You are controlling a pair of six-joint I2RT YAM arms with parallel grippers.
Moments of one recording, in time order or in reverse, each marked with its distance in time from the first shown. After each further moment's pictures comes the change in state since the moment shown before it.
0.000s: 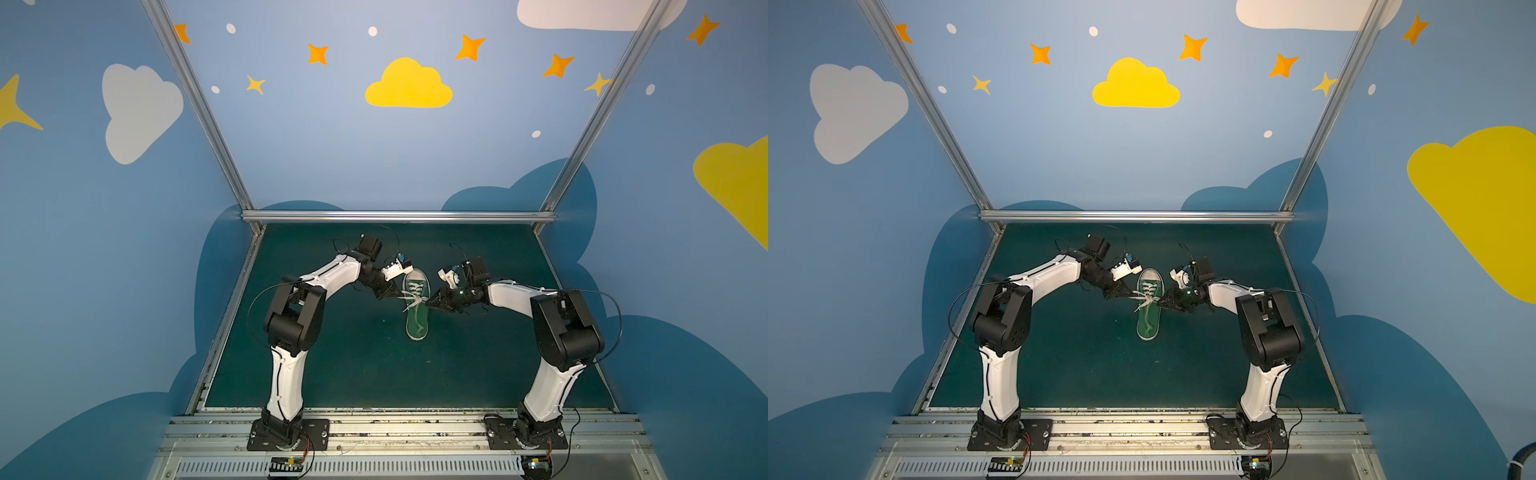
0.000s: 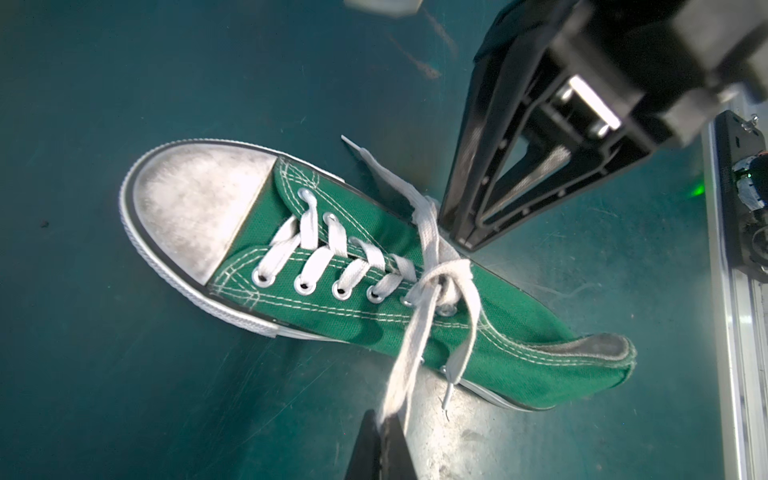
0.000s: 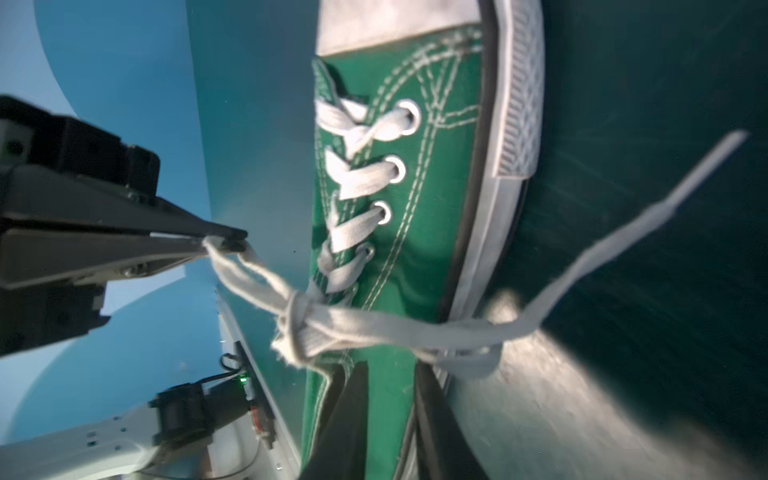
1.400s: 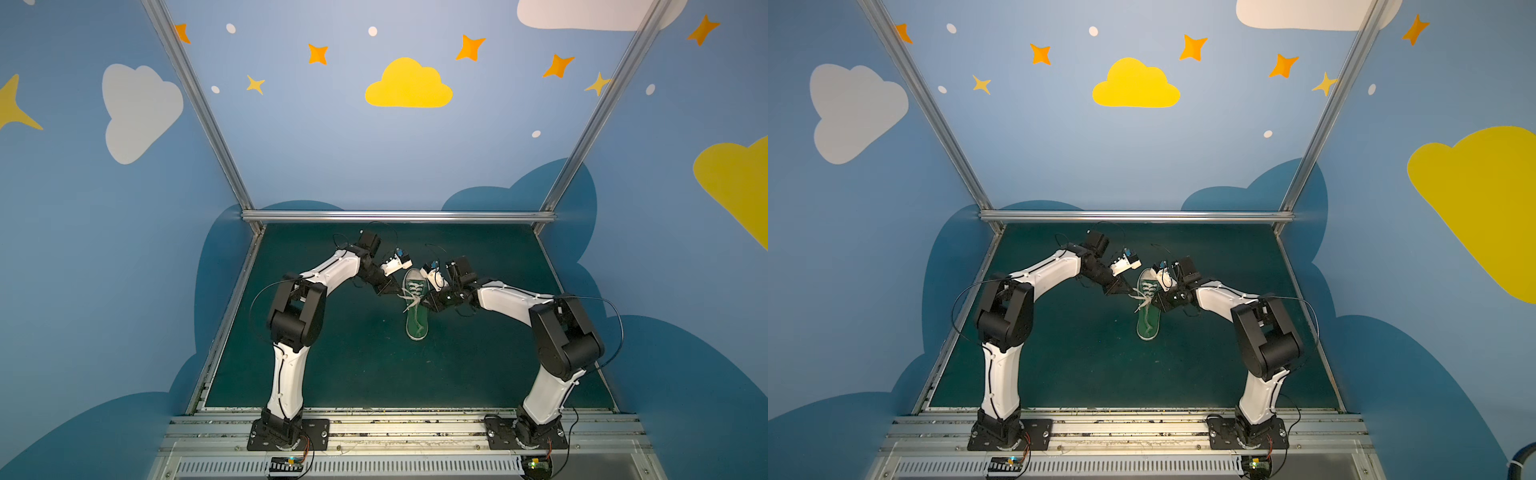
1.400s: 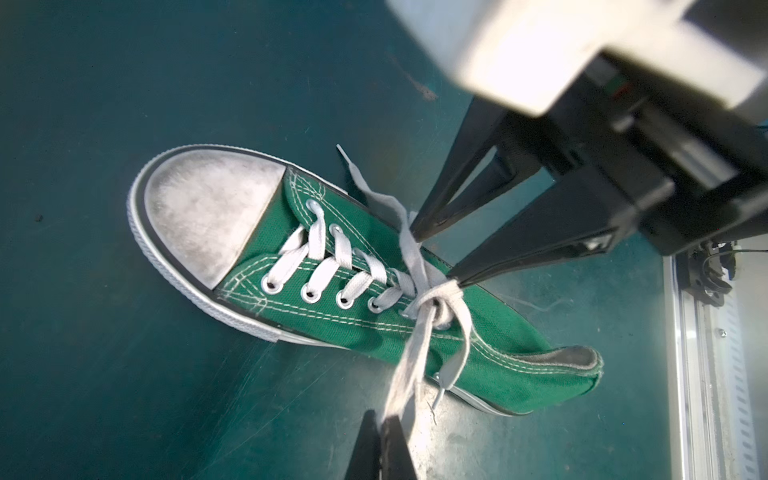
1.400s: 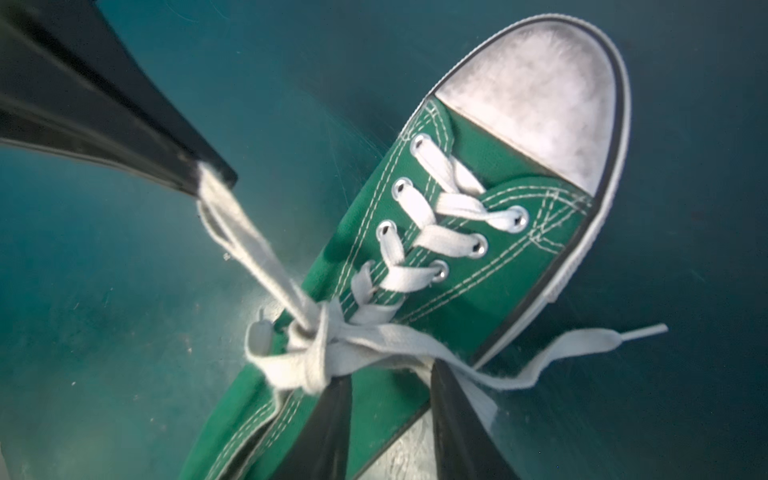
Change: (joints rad) left arm 0.019 0.037 0.079 -0.071 0.054 -0.037; right arm 0.138 0.008 0.047 0.023 0.306 -0.455
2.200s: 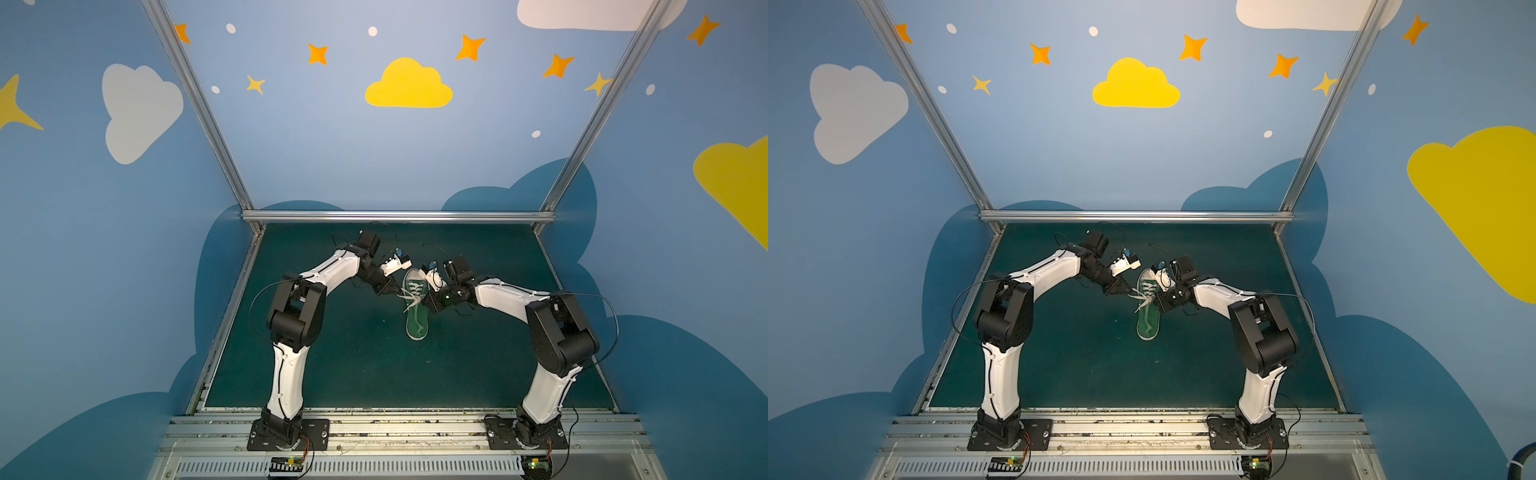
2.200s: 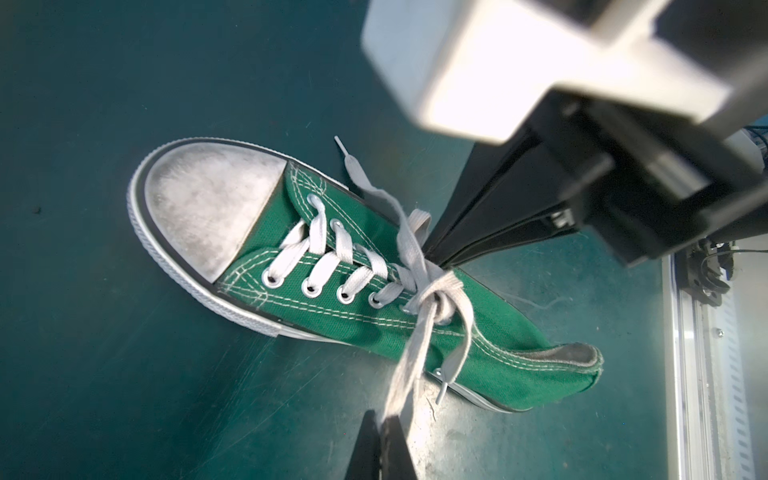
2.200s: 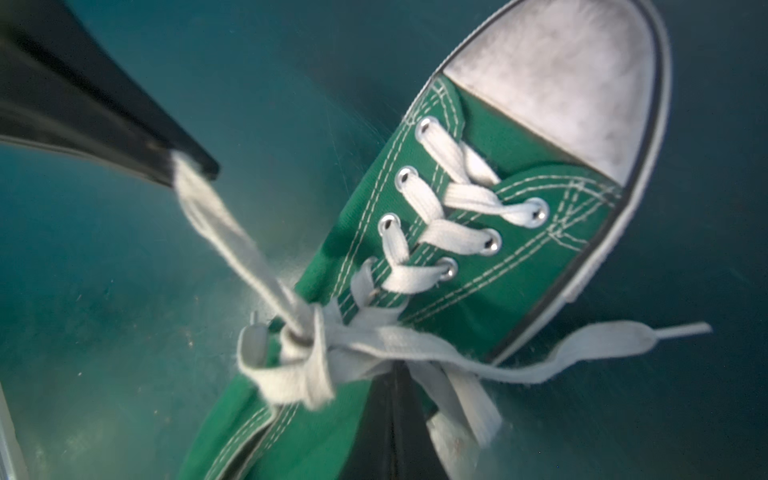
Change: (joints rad) left arm 0.003 0.000 0.000 -0.008 -0.001 -0.003; right arm 0.003 -0.010 0.020 -0.057 -0.004 -0.003
